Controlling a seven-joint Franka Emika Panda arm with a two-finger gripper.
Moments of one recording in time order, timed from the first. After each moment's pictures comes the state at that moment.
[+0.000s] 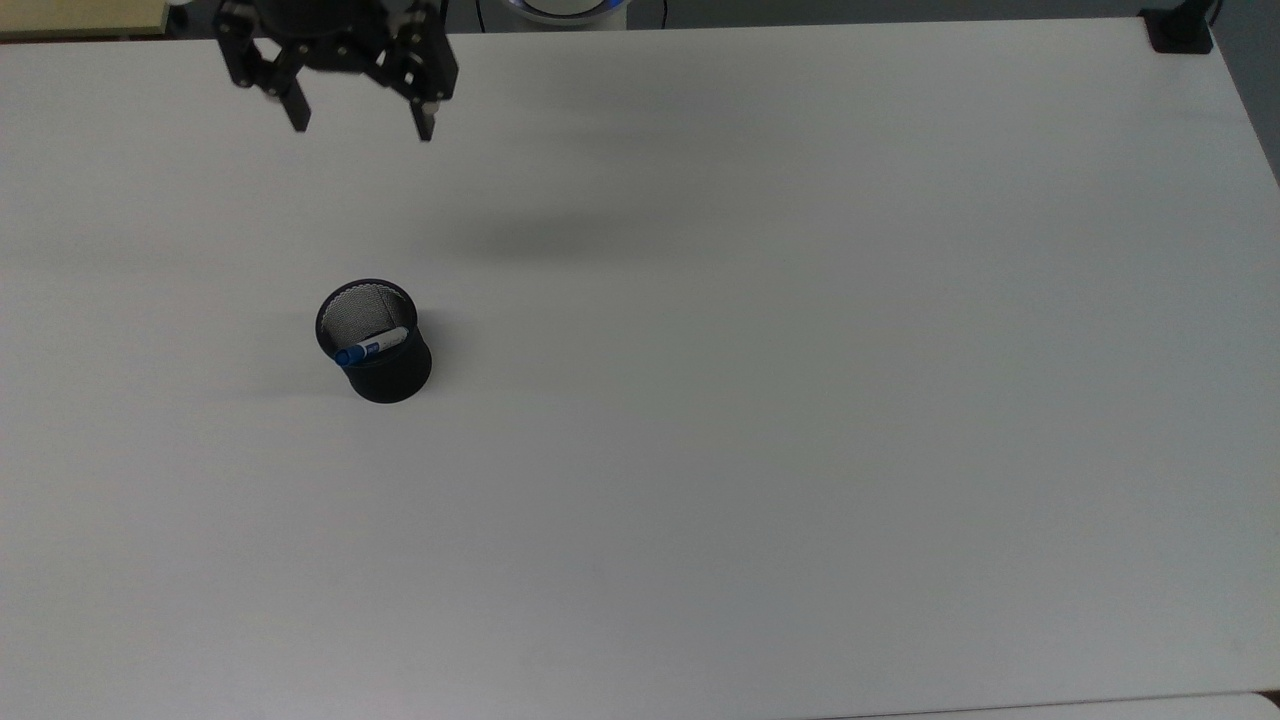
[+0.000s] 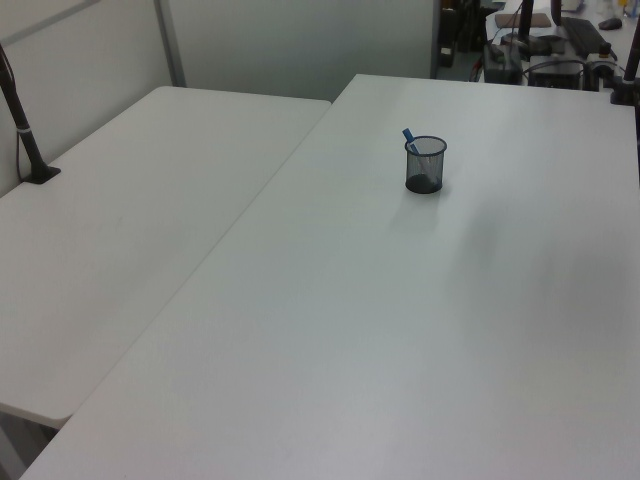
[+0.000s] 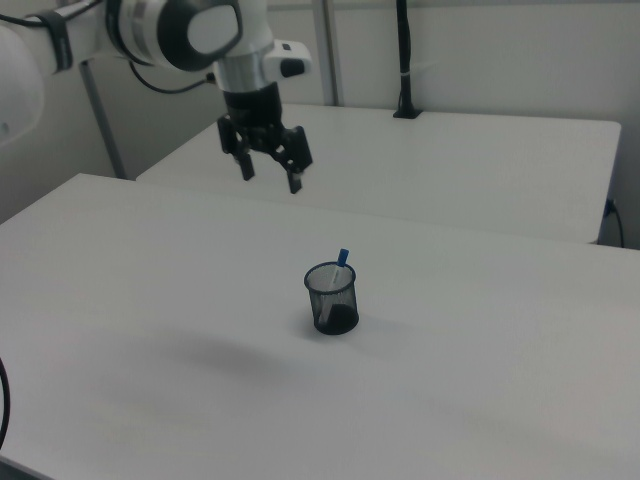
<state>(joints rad) -0.01 0.20 -0.16 -1.41 0.06 1.69 -0.10</state>
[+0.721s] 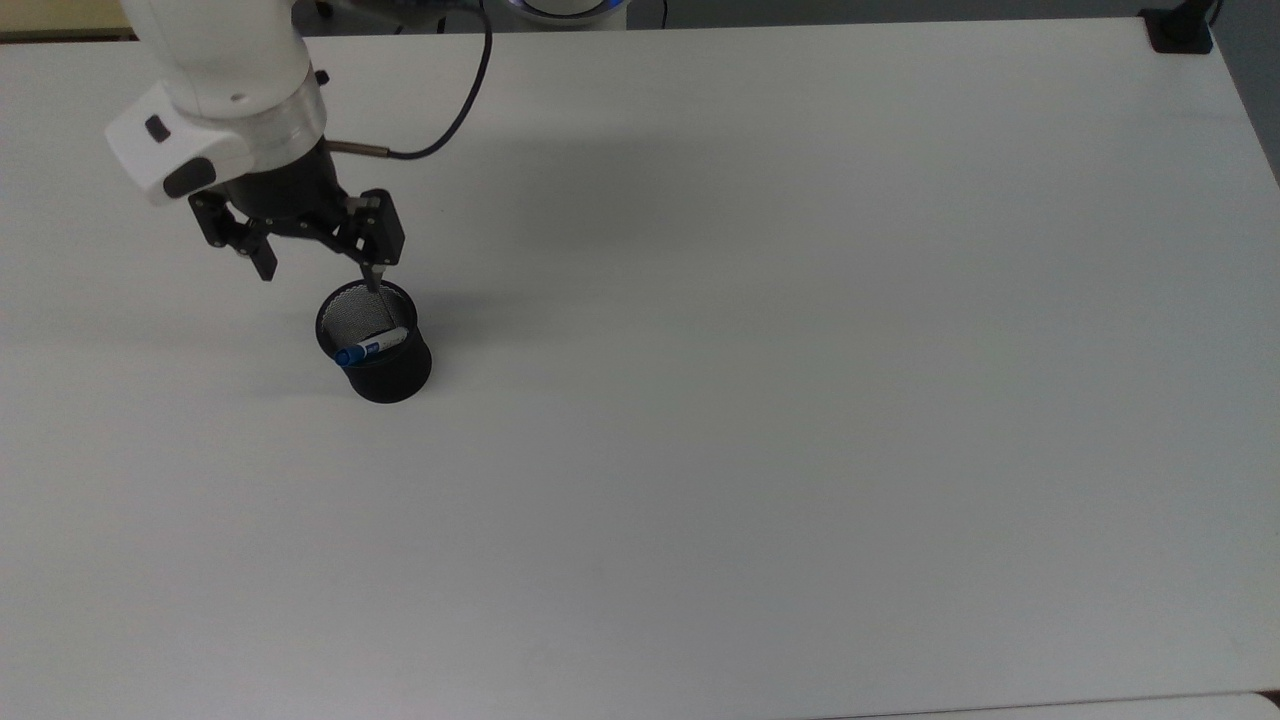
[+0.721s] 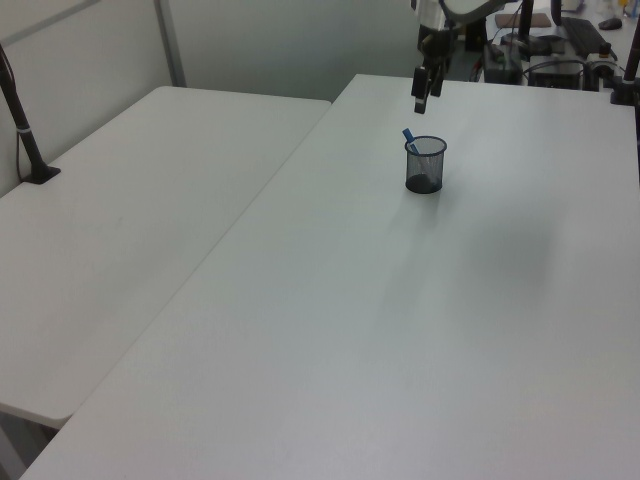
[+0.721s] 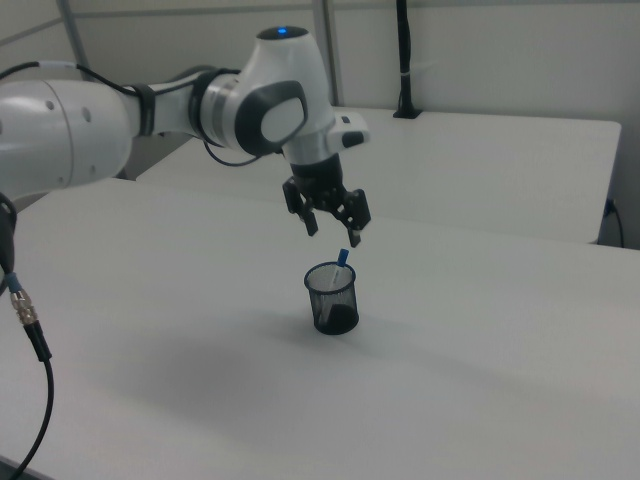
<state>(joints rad) -0.07 0.39 -0.16 -1.47 0.04 1.97 -0.16</state>
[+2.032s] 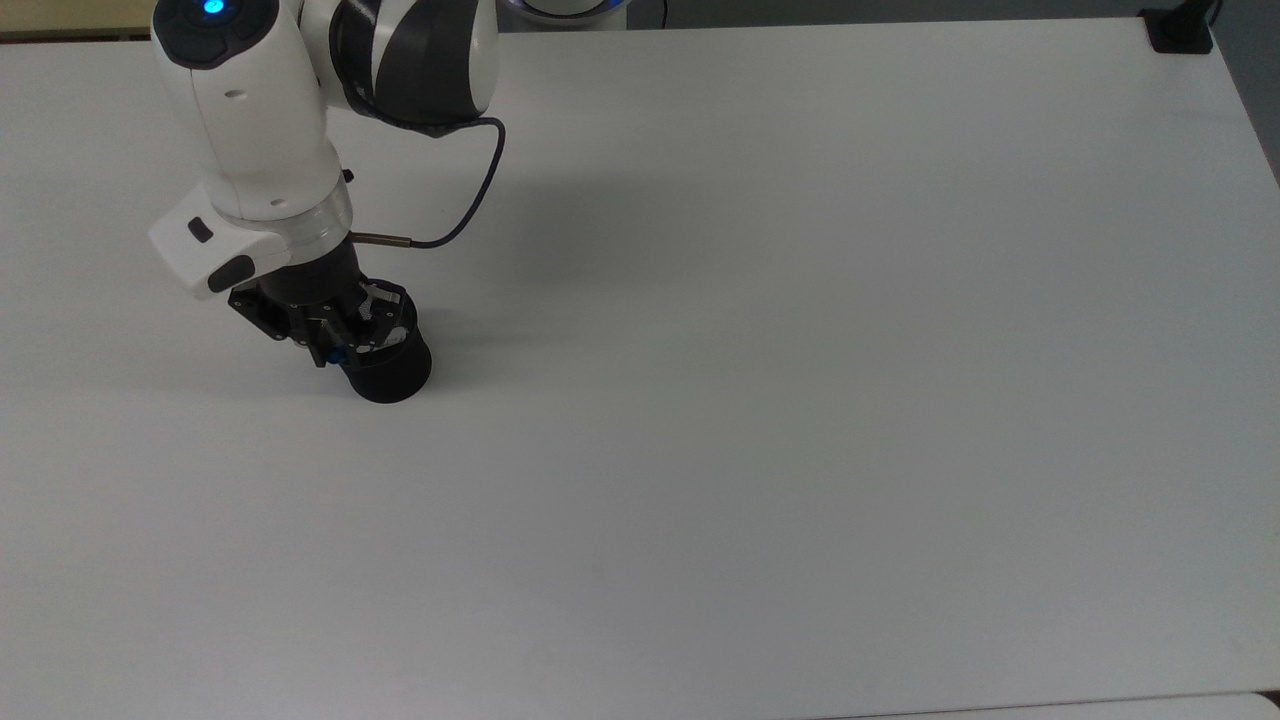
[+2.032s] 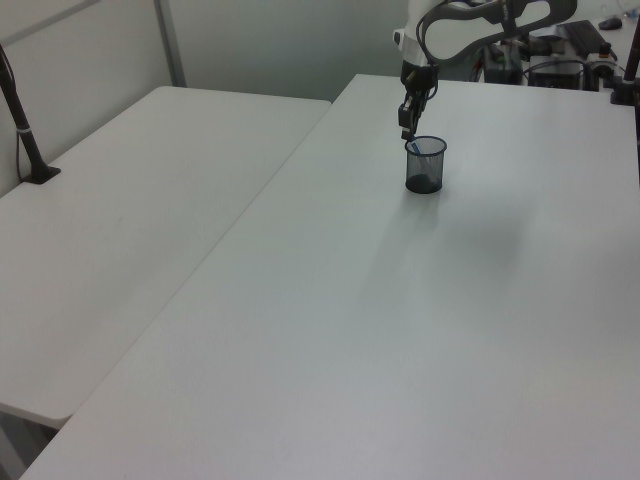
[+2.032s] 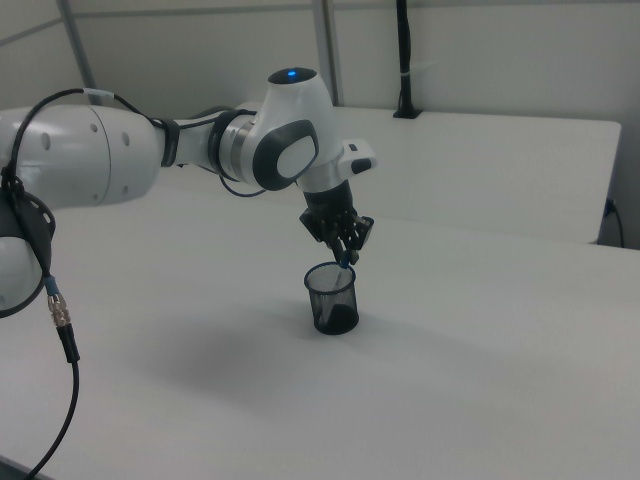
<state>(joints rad) -0.07 0.50 -0.14 -1.47 0.04 2.13 -0.19</state>
